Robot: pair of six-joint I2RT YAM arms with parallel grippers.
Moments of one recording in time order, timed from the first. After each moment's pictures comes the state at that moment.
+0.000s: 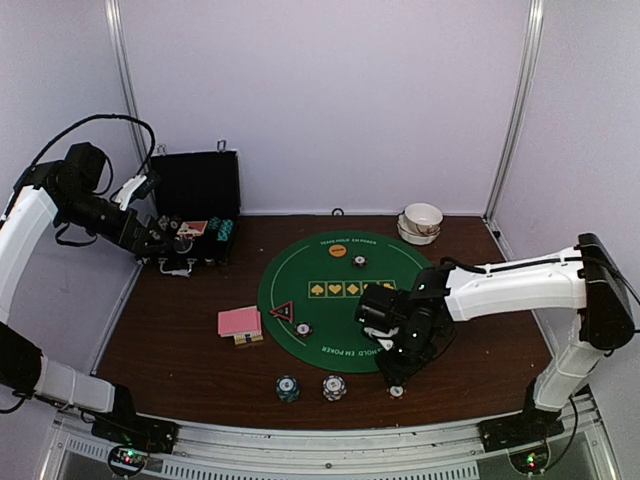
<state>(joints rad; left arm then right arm) -0.01 1.27 1.50 -1.28 0.52 0.38 1.09 1.68 1.10 -0.94 0.01 0.48</state>
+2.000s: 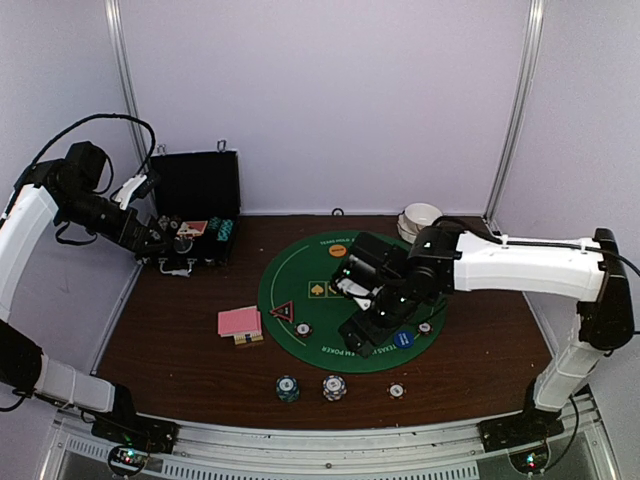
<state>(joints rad) -0.01 1.28 1.52 -1.28 0.51 0.37 1.07 1.66 1.41 -0.98 0.14 0.32</state>
